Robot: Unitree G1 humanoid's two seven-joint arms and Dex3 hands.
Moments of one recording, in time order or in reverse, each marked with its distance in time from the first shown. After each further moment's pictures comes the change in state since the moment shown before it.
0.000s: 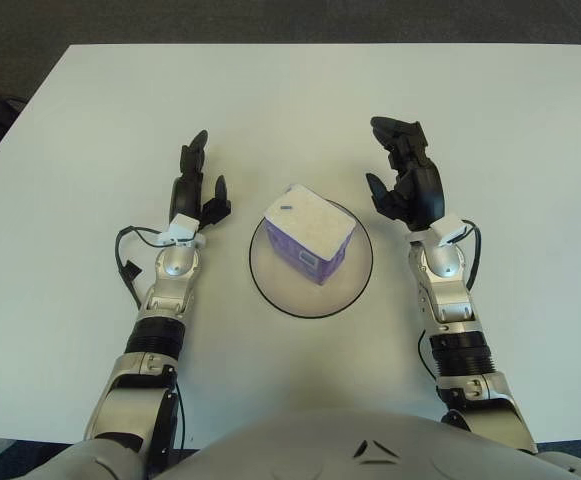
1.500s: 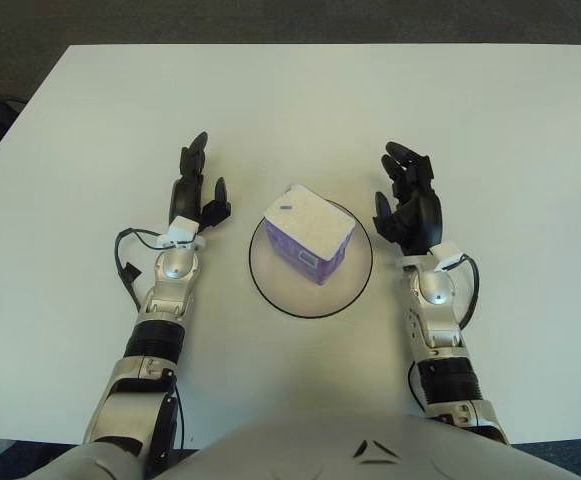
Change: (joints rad) left arm 0.017 -0.001 -0.001 -0.021 -0.001 0.006 -0.001; right arm 0.096 0.073 -0.024 0.053 0.030 -0.050 -0.073
